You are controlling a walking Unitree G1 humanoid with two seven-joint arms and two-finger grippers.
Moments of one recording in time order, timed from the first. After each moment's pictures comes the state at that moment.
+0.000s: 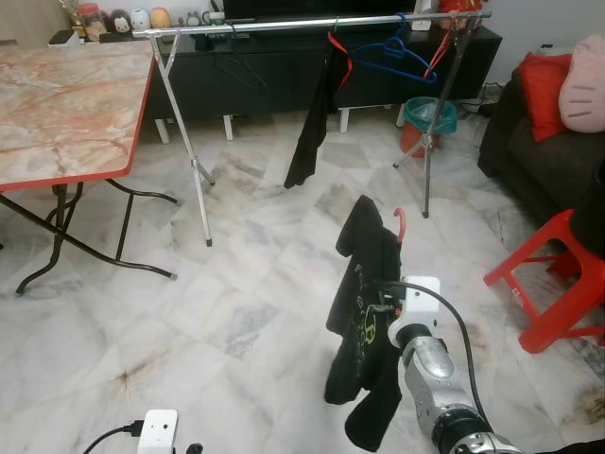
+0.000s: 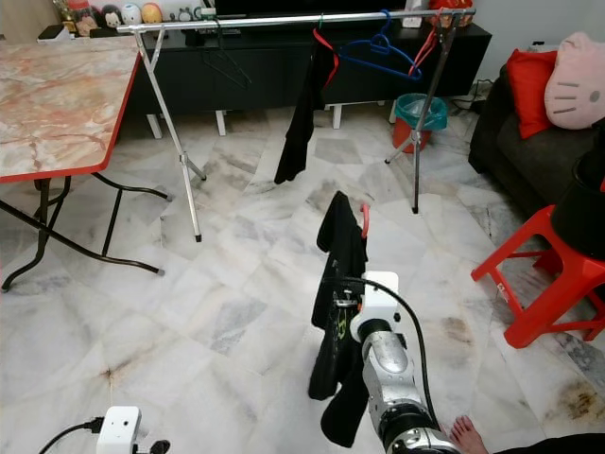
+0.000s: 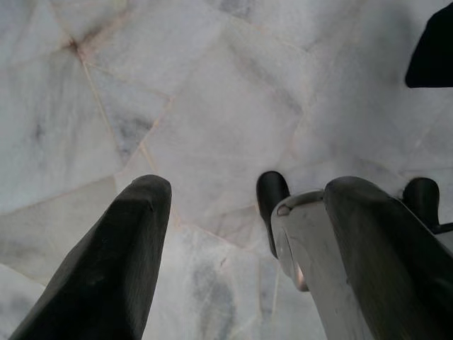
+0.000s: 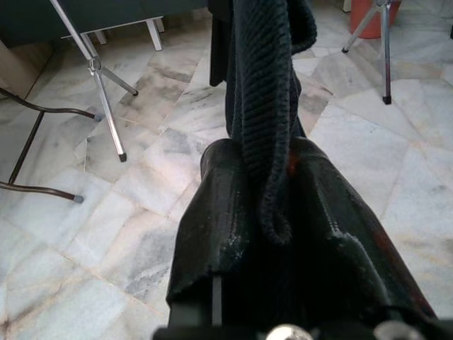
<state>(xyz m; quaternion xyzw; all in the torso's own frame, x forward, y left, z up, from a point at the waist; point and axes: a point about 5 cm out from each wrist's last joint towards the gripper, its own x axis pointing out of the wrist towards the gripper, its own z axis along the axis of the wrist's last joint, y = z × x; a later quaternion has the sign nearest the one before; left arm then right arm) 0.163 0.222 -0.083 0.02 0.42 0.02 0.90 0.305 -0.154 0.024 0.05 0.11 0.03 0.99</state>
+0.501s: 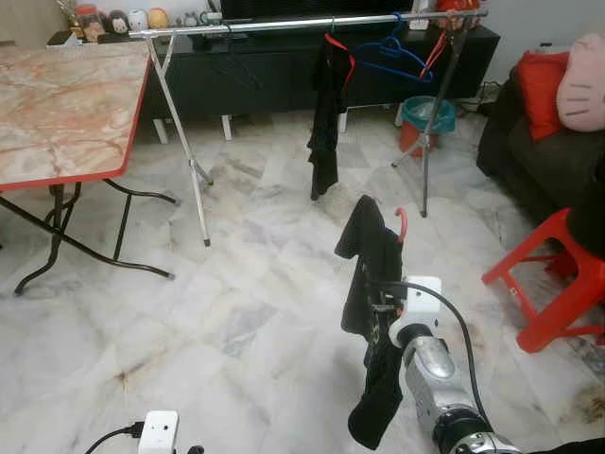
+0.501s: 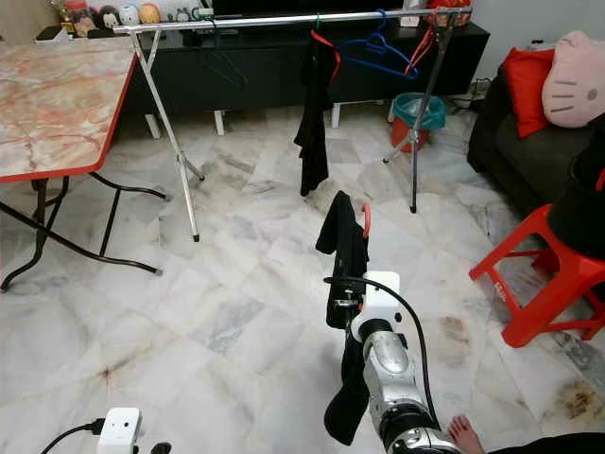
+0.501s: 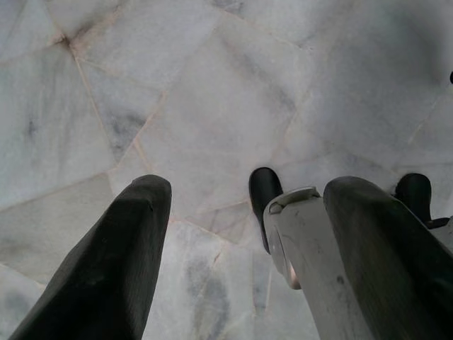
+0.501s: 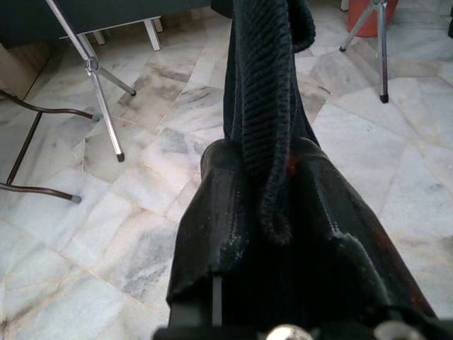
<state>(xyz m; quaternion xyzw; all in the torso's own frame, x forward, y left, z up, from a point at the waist) 0.163 0.222 -0.083 0.02 0.43 0.02 0.90 0.305 -0.154 0.024 0.05 0.11 0.03 0.99</state>
